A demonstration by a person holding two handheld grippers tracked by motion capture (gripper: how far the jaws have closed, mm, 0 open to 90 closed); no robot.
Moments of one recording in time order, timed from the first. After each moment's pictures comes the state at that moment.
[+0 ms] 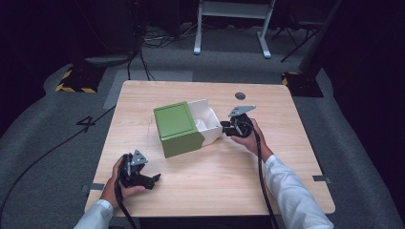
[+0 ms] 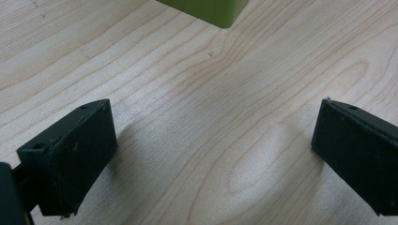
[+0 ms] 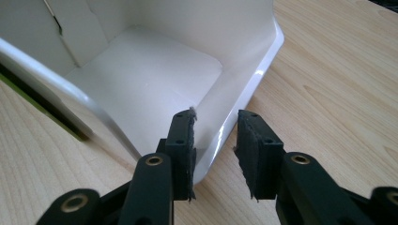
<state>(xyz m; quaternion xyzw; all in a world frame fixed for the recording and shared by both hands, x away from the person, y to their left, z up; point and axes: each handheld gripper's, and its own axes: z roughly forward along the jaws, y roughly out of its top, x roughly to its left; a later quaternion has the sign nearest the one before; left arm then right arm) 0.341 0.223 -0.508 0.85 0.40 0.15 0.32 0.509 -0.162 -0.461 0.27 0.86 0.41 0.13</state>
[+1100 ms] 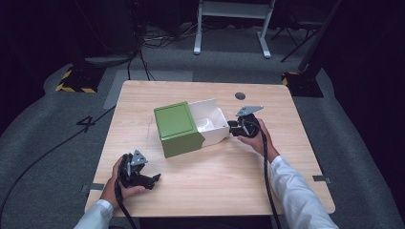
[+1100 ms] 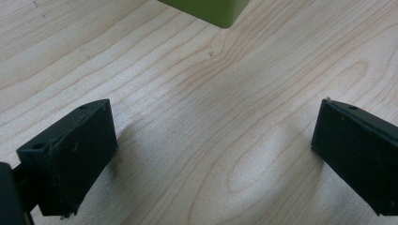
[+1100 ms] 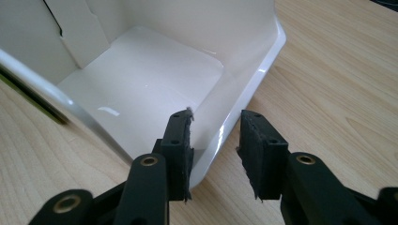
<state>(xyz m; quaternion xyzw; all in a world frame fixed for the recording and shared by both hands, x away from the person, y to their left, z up) 0.340 0.223 -0.508 0.85 0.40 0.15 0.32 0.511 -0.186 -0.462 0.29 0.86 0.40 0.14</state>
